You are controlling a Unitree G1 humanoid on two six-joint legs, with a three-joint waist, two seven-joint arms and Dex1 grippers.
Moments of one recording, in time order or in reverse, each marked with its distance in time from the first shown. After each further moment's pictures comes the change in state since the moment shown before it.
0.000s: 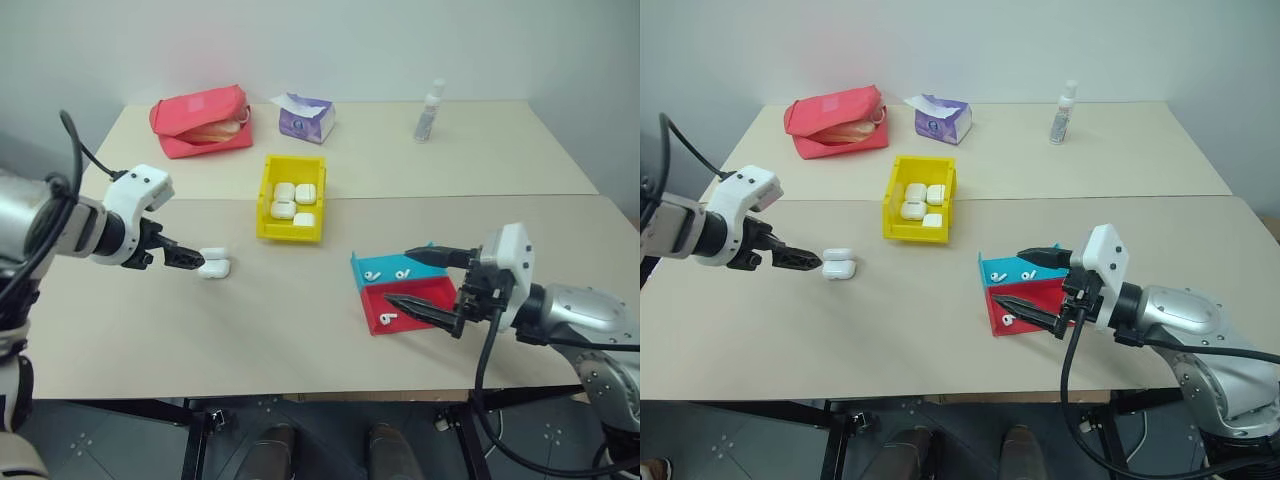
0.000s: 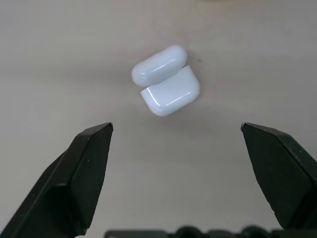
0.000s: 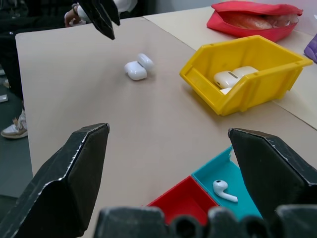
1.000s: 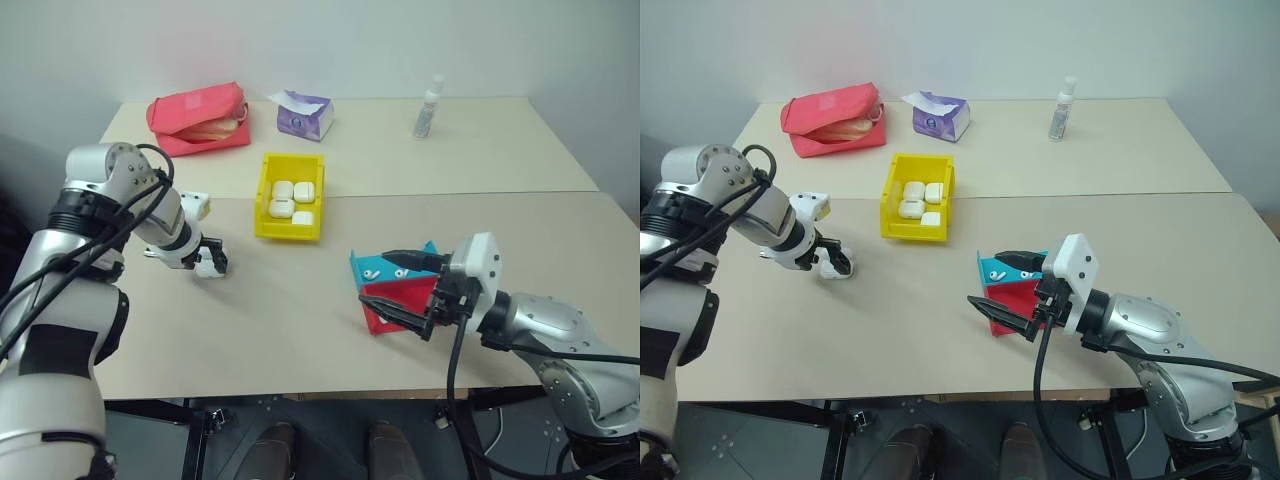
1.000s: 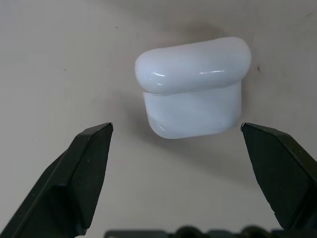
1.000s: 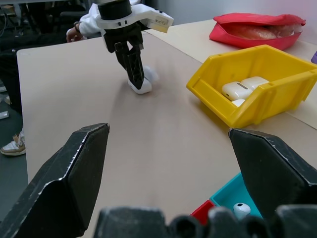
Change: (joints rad) left arm -0.307 -0.349 -0.153 0.817 -0.542 0.010 0.955; right arm -0.002 0.101 0.100 -0.022 -0.061 -0.036 -0.077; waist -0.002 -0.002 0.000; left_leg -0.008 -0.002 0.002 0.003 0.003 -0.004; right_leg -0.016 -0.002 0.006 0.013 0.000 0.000
